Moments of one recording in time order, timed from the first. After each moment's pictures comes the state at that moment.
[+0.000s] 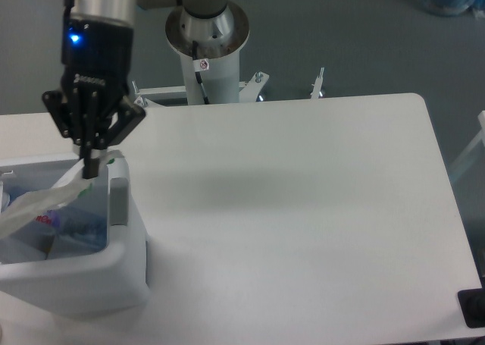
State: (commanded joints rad) arm 2.10 -1.65 -1.59 -0.70 1.32 0.48
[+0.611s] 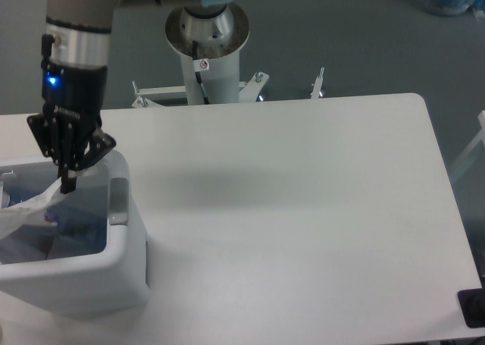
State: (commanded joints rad) arm 2.04 -1.74 -1.63 -0.70 1.32 0.47
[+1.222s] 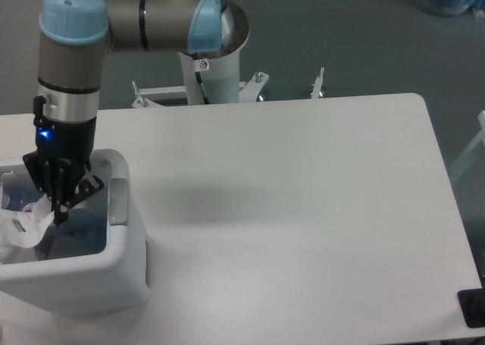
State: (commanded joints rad) arm 2.02 -1.79 -1.62 -0.71 1.32 0.48
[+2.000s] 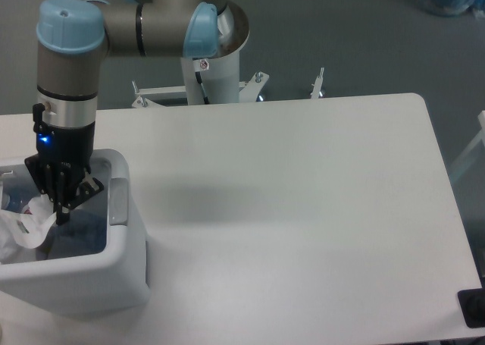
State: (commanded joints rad) arm 2.01 -1.79 -1.63 -0.70 1.34 0.46
